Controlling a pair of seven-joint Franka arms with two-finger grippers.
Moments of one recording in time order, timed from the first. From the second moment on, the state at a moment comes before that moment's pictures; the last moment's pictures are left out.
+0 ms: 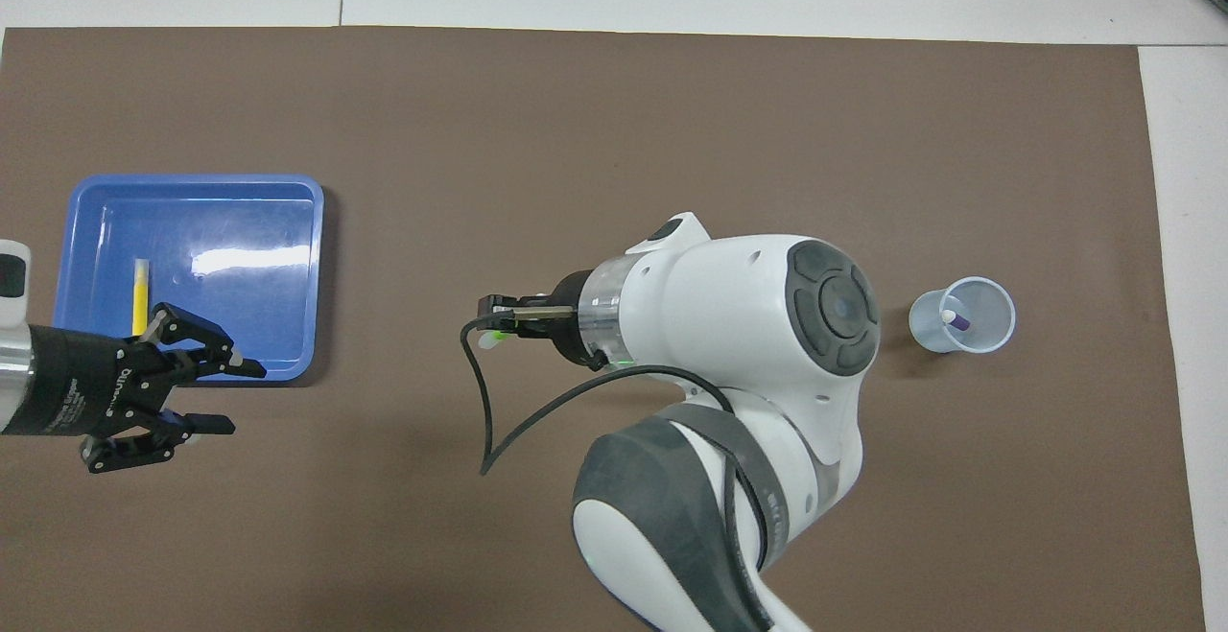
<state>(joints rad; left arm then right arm) 0.16 -0.32 -0.12 -2.14 -0.48 1.65 -0.70 0.55 0.15 0.07 -1.79 0.55 2.27 0.35</state>
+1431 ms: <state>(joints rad) 0.39 -0.10 -0.11 -2.17 -0.10 2.03 0.28 -0.03 0.03 0.06 -1.92 -0.09 1.89 -0.71</state>
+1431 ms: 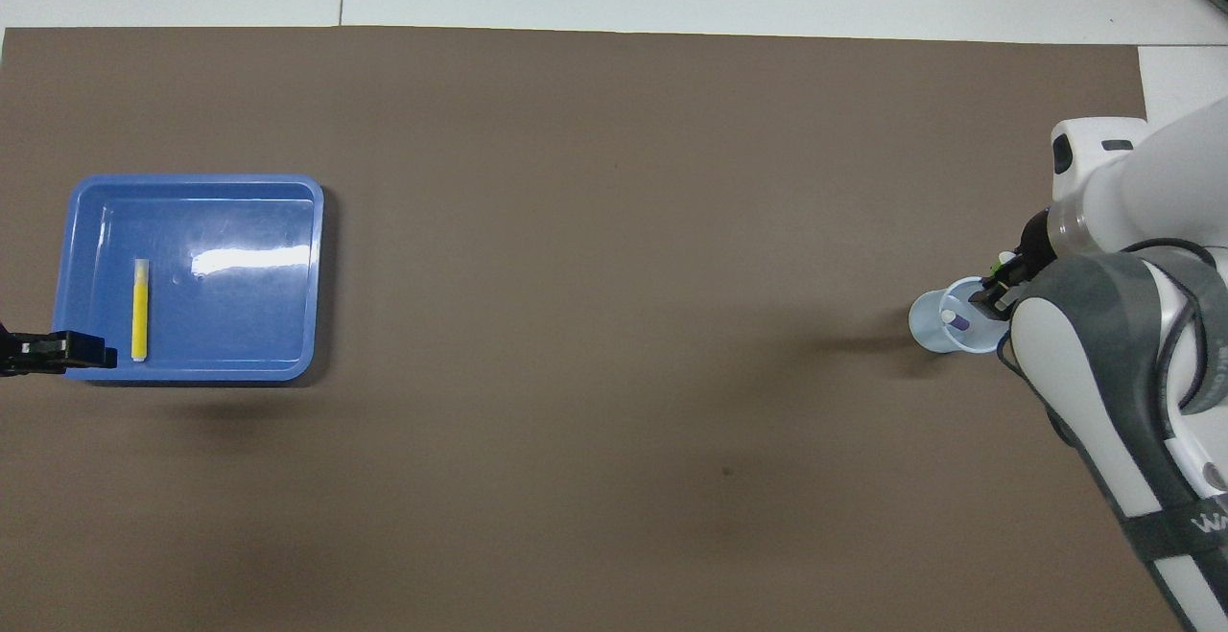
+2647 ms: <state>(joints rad) 0.39 0.22 -0.11 -2.11 0.01 2.41 0.31 -0.10 -0.04 0.08 -2.13 -0.09 2.07 -0.70</state>
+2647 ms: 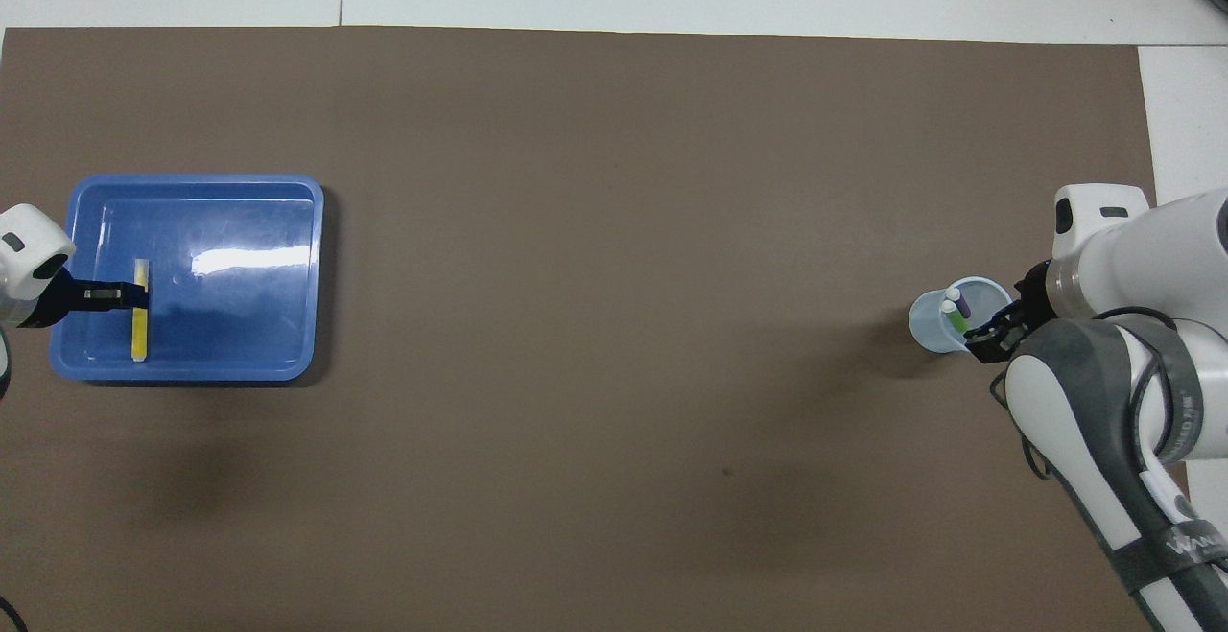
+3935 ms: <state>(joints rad) 0.39 0.27 -0.12 -2.06 0.01 2.35 0.30 0.07 -0.05 0.09 -2.06 0.22 2.02 -0.17</state>
